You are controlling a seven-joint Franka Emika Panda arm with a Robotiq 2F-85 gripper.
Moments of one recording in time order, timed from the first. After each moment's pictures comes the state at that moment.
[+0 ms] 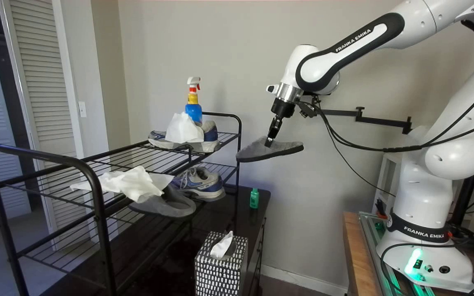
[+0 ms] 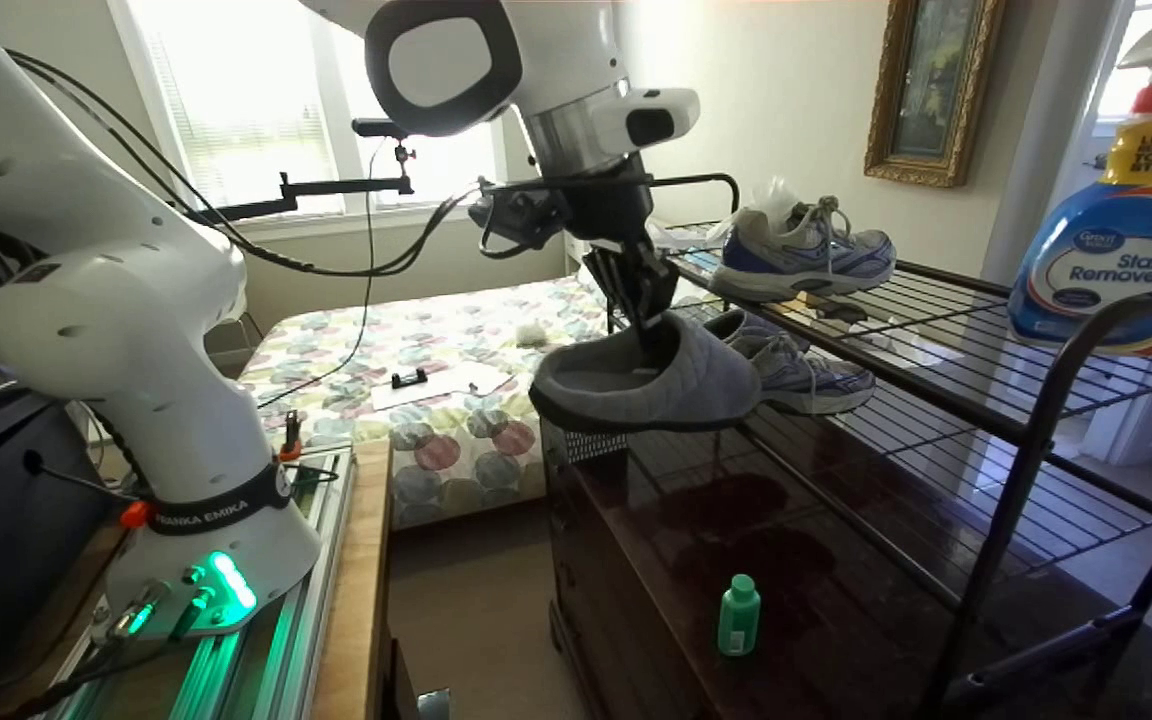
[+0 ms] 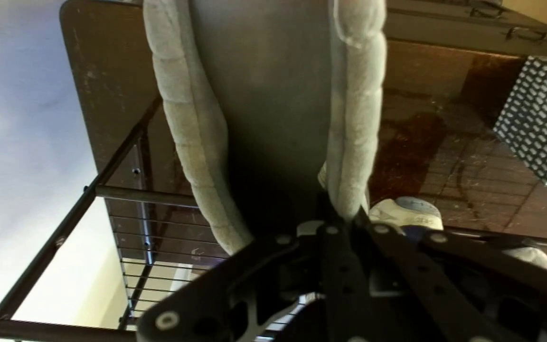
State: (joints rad) arm -0.12 -0.45 -0.15 -2.62 0.00 2.49 -0.45
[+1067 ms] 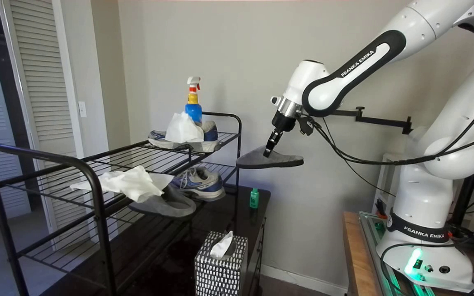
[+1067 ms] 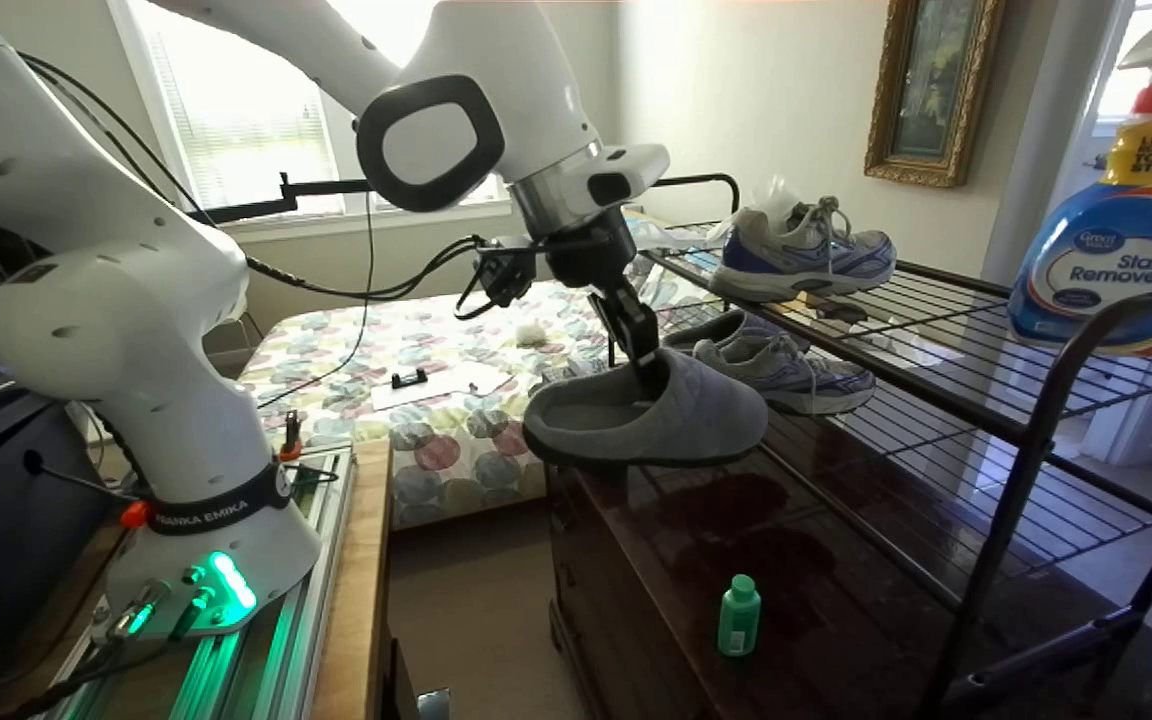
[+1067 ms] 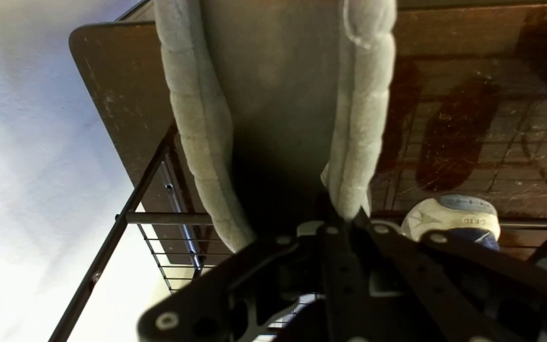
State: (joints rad) arm -0.15 -0.42 -0.10 -2.76 -0.11 2.75 -0.17
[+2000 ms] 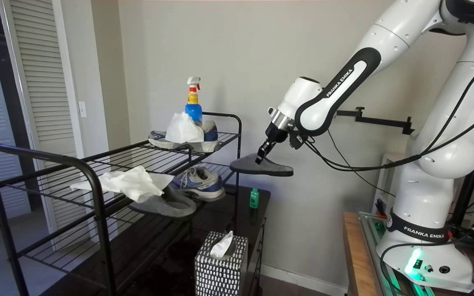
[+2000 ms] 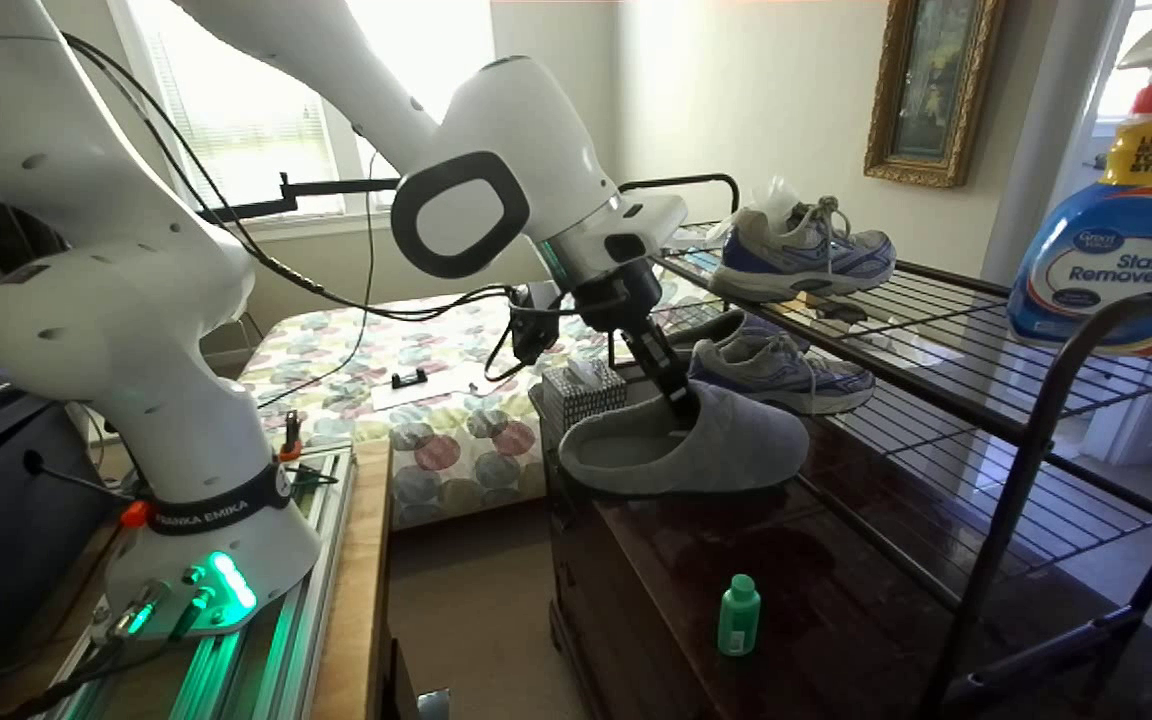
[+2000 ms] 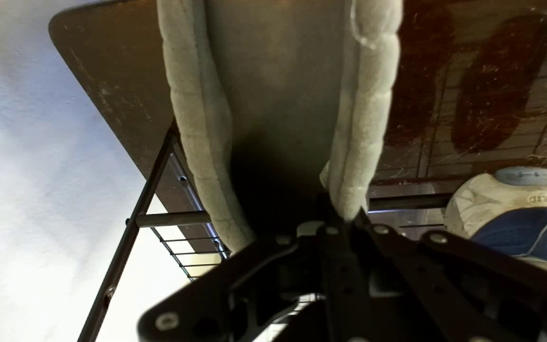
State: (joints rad) arm -0.21 -0.23 -0.05 -2.76 -0.12 3.03 -0.05
